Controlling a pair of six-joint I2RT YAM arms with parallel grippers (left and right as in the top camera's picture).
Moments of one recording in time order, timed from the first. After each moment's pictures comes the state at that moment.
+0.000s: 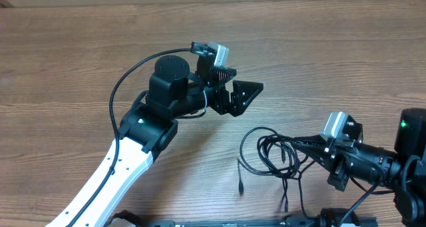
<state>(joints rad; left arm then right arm) -0.51 1.29 1.07 -0.11 0.59 -0.49 -0.03 0.85 1.34 -1.35 -0.94 -0.77</state>
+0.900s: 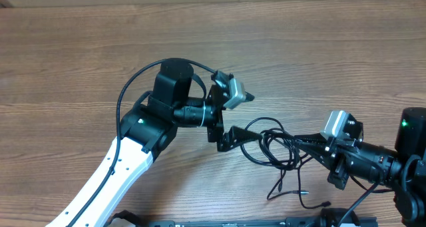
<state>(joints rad) -0.51 1.29 1.07 -0.30 1.01 0.17 -0.03 0.85 1.34 -1.33 -0.94 -0.77</state>
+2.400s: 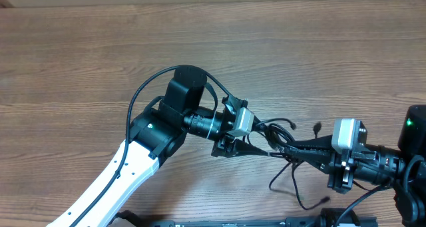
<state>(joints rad) -0.60 1.29 1.07 -0.29 1.21 0.40 -0.03 0.85 1.34 -1.24 -1.23 -0.77</state>
